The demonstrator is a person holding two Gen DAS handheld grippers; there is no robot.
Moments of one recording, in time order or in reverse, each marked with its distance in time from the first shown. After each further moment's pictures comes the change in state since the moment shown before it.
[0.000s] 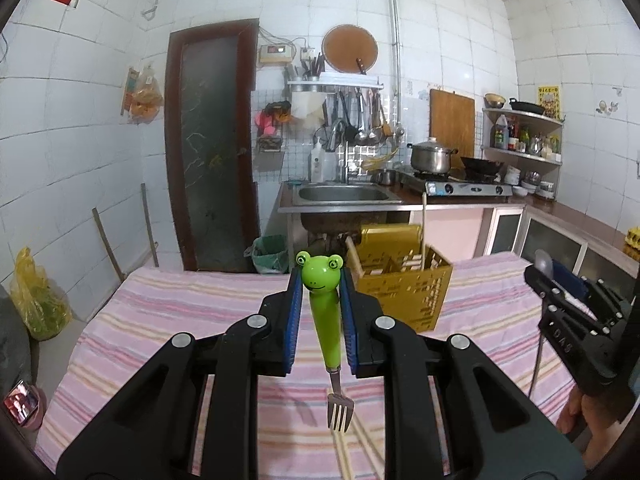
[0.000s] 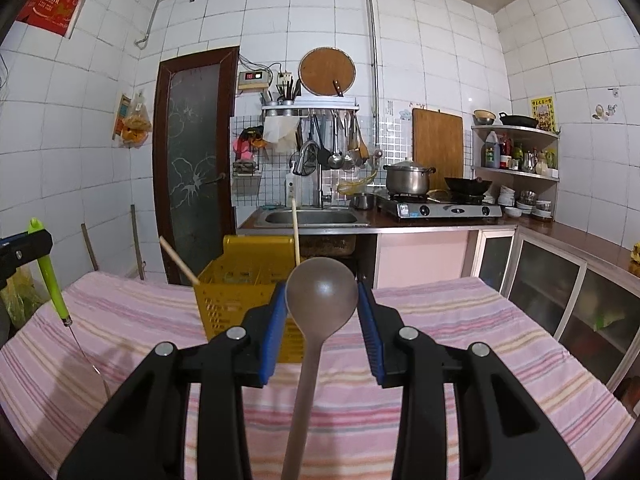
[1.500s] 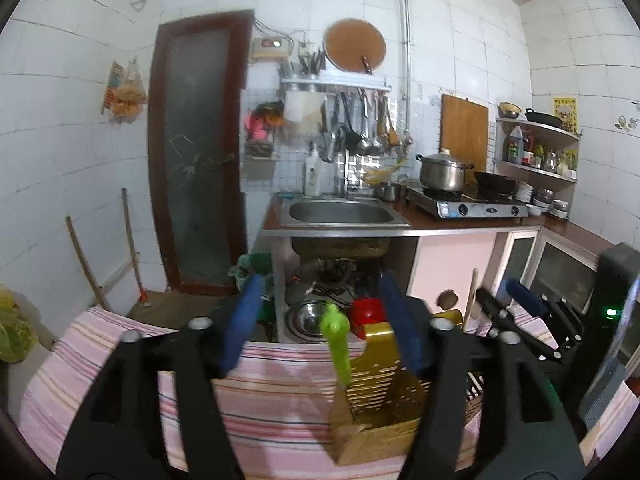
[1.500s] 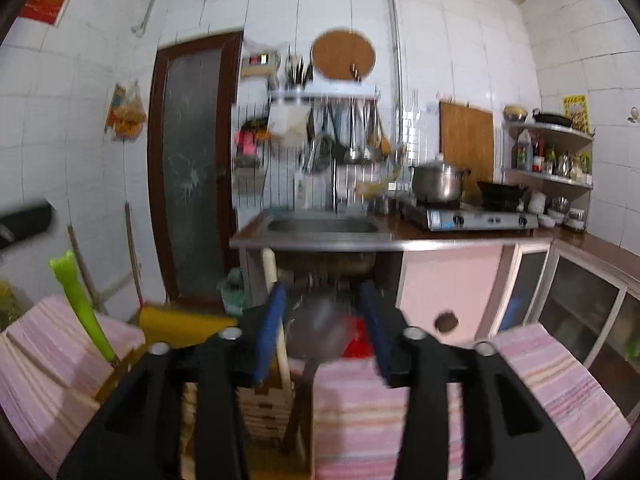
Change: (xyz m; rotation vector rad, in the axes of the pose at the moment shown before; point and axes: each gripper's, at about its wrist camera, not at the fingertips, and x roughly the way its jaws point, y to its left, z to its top) left arm 0.173 -0.015 0.072 -0.030 -0.017 0.009; right arm 0.208 0.016 0.046 -0.031 0.047 0.046
